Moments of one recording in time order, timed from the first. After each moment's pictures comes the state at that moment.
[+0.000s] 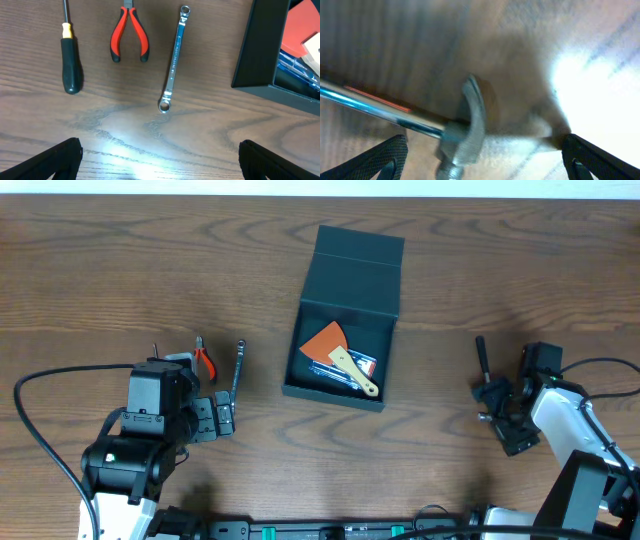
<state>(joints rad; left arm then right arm) -0.14 0.85 0.79 -0.98 0.02 -0.25 -0.30 1.49 0.68 -0.67 0.03 0.87</state>
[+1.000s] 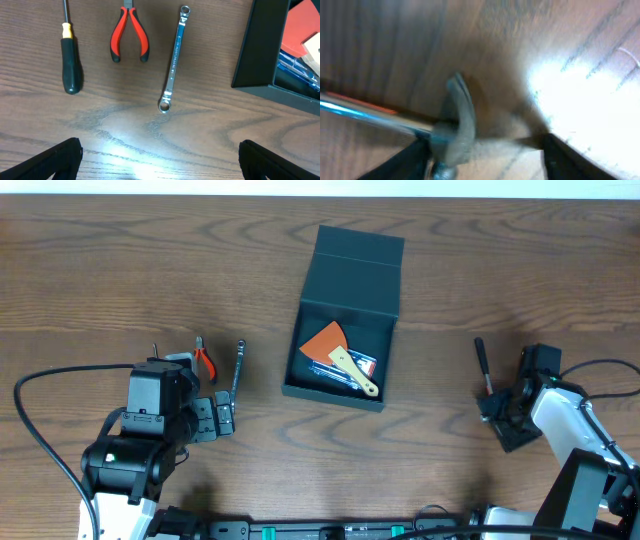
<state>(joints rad) -0.14 0.85 0.79 -0.98 0.02 -0.25 -0.30 1.50 0.67 -0.66 0.07 0.87</state>
